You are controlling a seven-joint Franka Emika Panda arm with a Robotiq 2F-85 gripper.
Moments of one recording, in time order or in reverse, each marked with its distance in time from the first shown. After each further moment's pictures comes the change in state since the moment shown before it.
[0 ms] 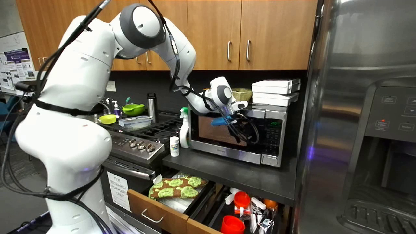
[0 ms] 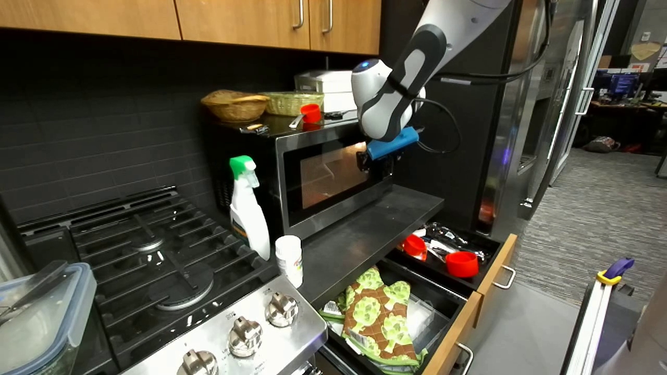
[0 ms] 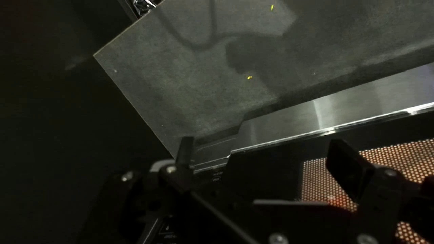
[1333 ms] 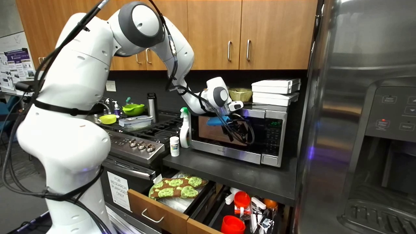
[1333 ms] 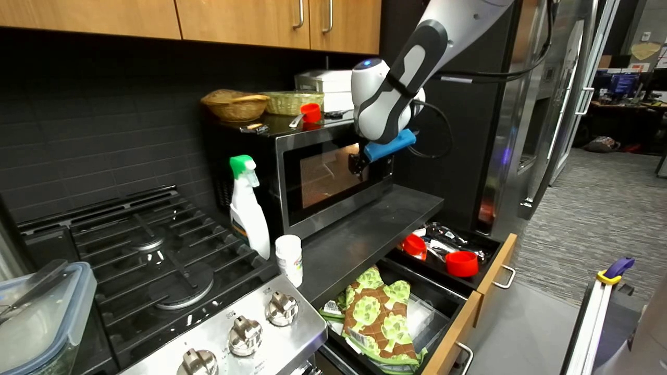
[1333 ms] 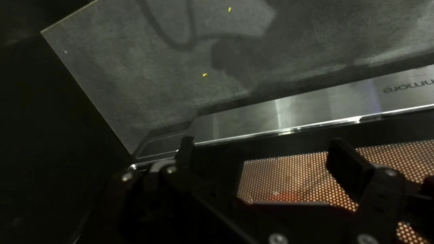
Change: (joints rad) arm -0.032 -0.021 0.068 -0.049 0.049 0.099 -0.145
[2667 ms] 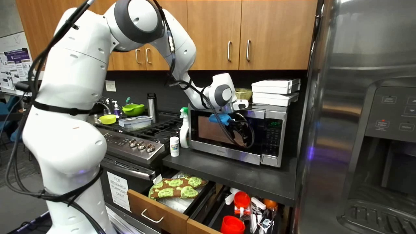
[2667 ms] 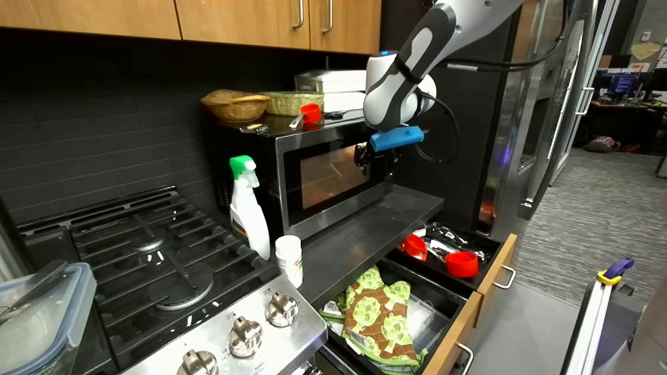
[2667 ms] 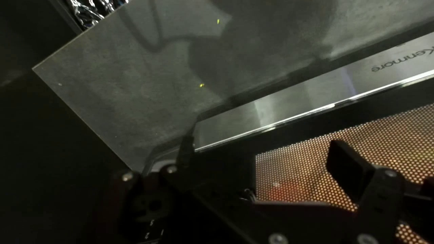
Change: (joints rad) arm -0.118 -0.056 0.085 -0.030 0.158 -0.002 -0.056
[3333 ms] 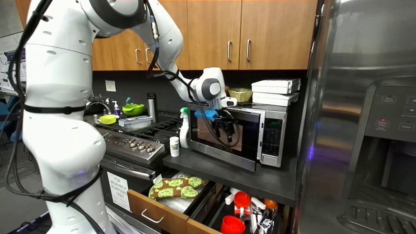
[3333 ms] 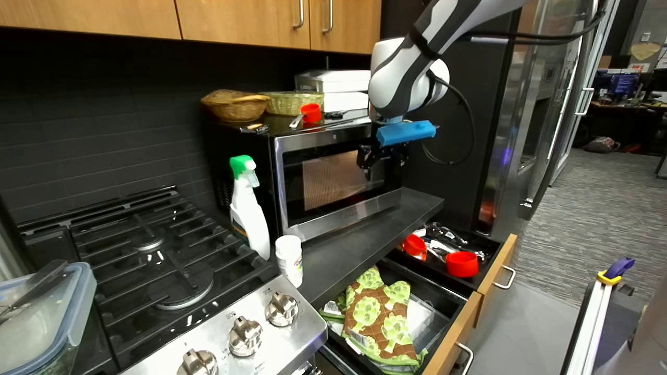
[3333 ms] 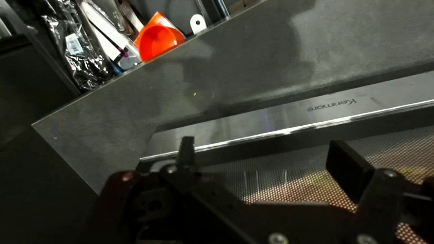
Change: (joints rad) arm -0.015 -0.176 0.076 -0.169 0.060 -0.108 -0.043
